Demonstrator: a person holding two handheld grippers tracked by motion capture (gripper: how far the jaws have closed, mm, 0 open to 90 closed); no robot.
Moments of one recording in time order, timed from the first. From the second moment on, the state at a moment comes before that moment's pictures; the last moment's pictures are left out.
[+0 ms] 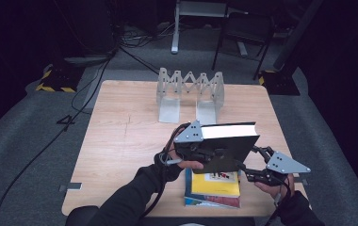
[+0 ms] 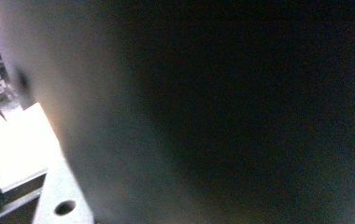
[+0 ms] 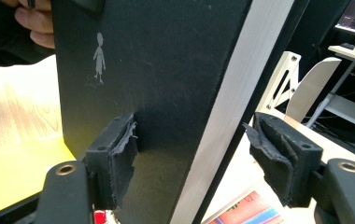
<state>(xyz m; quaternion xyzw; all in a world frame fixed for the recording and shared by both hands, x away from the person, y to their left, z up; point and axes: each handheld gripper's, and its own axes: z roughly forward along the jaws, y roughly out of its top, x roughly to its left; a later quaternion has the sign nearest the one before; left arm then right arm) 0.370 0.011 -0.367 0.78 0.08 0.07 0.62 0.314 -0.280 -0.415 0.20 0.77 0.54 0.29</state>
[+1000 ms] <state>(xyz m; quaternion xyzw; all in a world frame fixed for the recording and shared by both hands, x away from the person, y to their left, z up) 0.363 0.011 -0.358 0.78 0.07 0.07 0.62 0.334 -0.332 -0.447 0.27 0.80 0.48 0.23</state>
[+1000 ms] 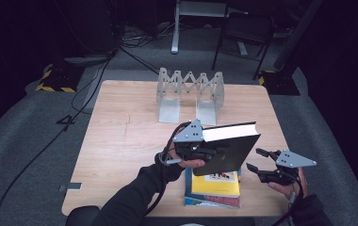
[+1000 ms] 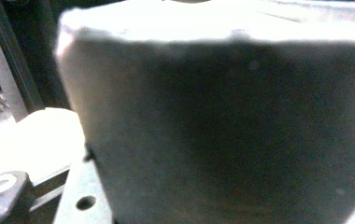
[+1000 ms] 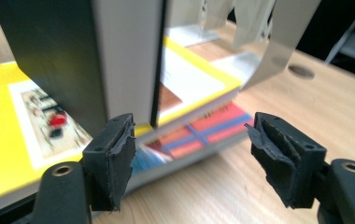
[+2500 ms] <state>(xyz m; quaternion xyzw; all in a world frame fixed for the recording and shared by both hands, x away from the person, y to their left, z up) 0.373 0.045 -0.340 0.78 0.14 0.17 0.59 0.362 -0.350 -0.502 0.39 0.83 0.36 0.19</state>
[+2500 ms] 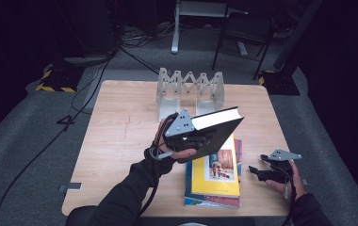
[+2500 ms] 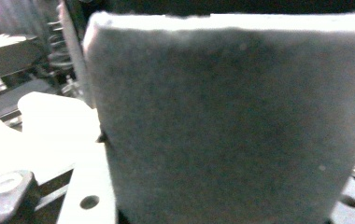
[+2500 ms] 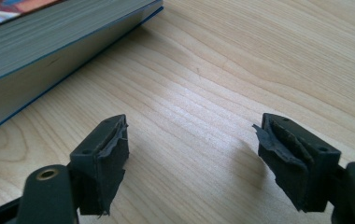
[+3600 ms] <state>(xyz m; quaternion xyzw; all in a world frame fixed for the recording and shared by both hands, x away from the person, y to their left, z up) 0.434 0.134 -0.349 0.73 0.32 0.29 0.53 0.364 -0.351 -0.504 0.40 0.82 0.37 0.18</state>
